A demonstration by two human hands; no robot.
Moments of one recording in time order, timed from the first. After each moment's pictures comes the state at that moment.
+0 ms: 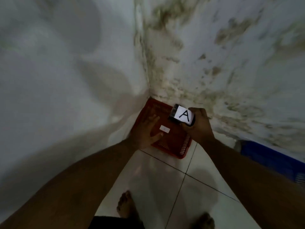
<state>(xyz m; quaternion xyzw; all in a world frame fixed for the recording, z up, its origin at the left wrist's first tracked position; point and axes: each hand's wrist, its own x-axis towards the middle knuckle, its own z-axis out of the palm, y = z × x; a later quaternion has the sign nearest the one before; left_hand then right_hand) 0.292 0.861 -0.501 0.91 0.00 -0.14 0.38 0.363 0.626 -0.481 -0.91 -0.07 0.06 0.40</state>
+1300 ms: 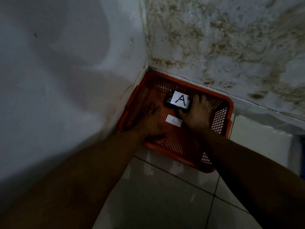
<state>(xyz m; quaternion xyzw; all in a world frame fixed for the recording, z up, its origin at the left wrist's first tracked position) 0.377 0.882 -0.793 0.93 0.01 -0.26 0.27 0.424 0.689 -0.770 -0.97 -0.02 0.00 0.25</state>
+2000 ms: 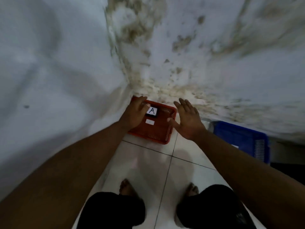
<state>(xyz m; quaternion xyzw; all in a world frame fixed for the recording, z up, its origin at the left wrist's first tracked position) 0.321 0.825 -0.359 0.87 0.06 -0.13 0.47 0.307 0.587 -0.350 -0.96 -0.13 0.14 0.20</state>
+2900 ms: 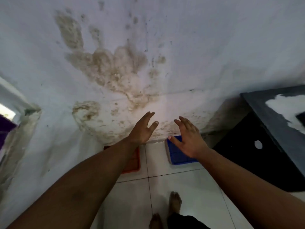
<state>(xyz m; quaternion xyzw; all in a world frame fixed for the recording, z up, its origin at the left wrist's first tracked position) 0.233 0.594 -0.033 0.87 -0.22 -0.16 0.41 0.109 0.400 -0.013 -0.97 0.06 0.01 0.22</state>
